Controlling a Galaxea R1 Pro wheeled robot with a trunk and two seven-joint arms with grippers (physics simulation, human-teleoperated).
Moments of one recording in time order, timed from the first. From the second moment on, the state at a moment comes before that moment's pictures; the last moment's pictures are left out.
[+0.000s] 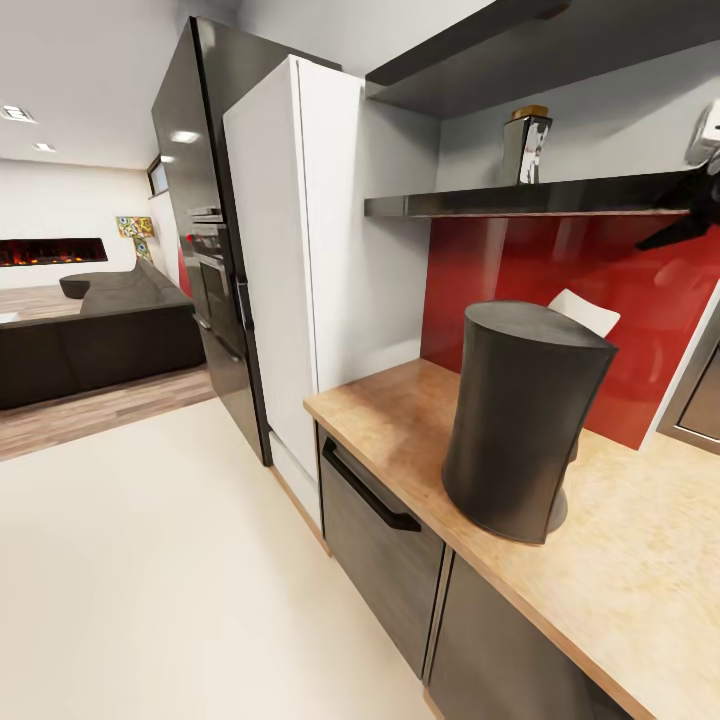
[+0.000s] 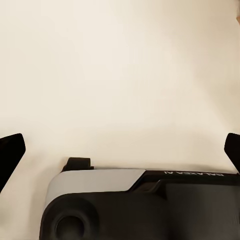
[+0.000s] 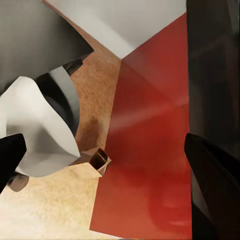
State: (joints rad) left arm 0.00 -0.07 0.03 -0.33 0.02 -0.21 0.00; right arm -1.99 -0.64 0.61 -0.71 0.47 0.38 1.53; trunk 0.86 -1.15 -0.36
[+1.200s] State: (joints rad) left arm 0.00 -0.07 0.04 -0.33 0.02 -0.21 0.00; right arm -1.99 -0.99 0.40 -0.57 0.53 0.51 1.49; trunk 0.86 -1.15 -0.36
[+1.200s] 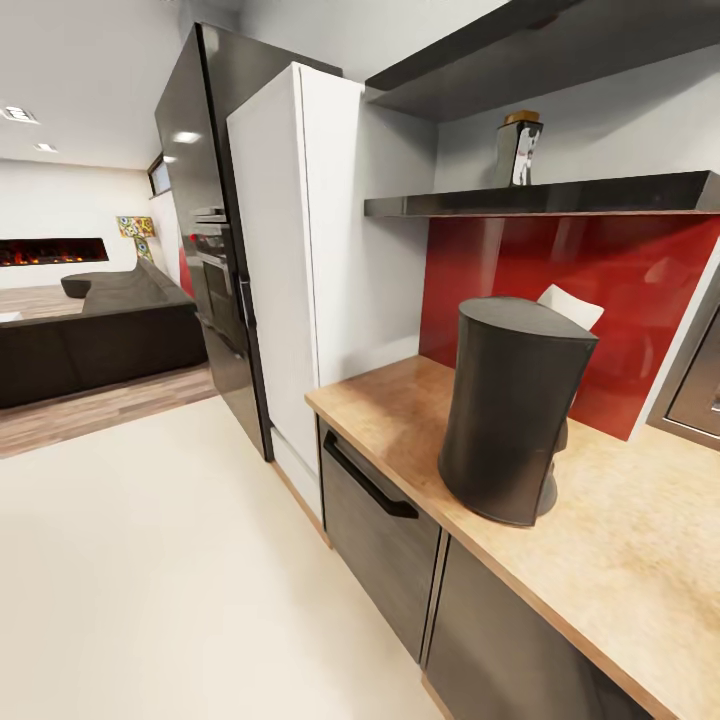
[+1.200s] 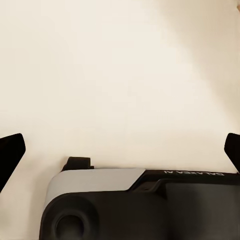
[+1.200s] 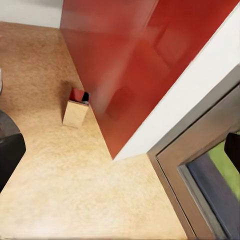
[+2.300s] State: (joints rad) left arm 0.00 -0.12 0.04 -0.37 0.03 -0.21 0.00; right arm -1.92 -0.97 0.36 -0.54 0.46 0.52 1.38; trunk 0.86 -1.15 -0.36
